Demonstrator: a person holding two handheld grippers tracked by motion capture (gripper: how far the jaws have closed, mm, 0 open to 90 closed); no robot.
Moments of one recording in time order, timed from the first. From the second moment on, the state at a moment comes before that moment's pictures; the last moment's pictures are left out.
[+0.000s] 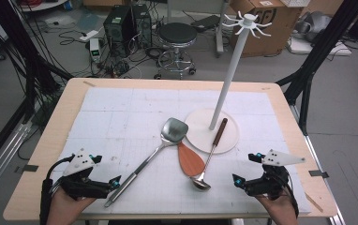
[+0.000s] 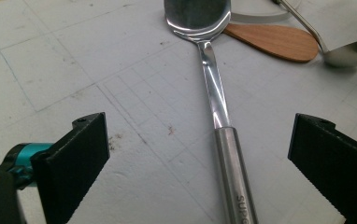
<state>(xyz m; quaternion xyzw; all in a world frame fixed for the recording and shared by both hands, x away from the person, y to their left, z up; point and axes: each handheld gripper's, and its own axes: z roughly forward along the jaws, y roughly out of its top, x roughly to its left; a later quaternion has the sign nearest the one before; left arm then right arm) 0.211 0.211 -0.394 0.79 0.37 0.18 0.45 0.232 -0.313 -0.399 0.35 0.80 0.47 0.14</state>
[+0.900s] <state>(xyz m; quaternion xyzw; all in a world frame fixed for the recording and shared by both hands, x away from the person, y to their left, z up) 0.210 0.209 -0.391 0.79 0.37 0.17 0.45 0.231 -0.314 -0.400 0.35 0.80 0.47 0.14</state>
